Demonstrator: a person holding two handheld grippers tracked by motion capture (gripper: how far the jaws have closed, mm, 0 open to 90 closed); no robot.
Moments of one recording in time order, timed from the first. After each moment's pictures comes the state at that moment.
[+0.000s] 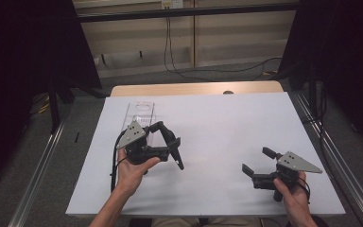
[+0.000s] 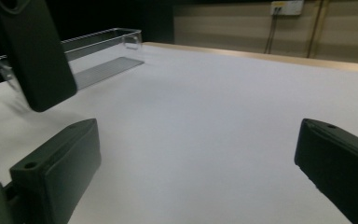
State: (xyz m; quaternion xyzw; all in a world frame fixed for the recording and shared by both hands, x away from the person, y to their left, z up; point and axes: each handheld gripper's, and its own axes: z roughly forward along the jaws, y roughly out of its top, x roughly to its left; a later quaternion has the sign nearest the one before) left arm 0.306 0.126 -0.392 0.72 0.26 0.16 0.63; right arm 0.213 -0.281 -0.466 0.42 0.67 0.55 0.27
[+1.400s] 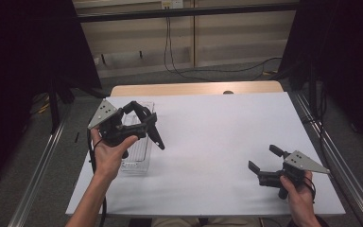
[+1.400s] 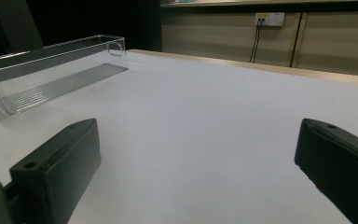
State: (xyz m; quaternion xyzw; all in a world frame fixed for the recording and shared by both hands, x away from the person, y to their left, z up) left arm 0.330 0.172 -0.338 0.67 0.32 0.21 0.63; right arm 0.215 -0.295 -0.467 0.42 0.66 0.55 0.29
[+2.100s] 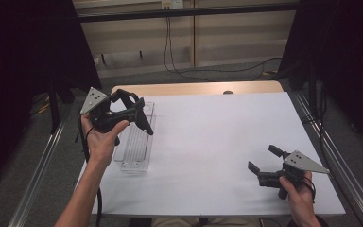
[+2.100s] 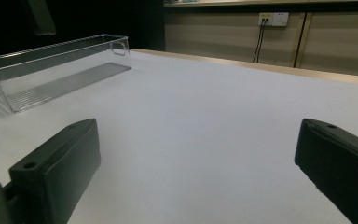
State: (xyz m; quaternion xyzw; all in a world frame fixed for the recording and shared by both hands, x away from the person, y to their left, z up) left arm 0.364 0.191 -0.332 0.65 0.36 0.27 0.61; right arm 0.215 -0.294 -0.468 0.42 0.66 0.56 0.28
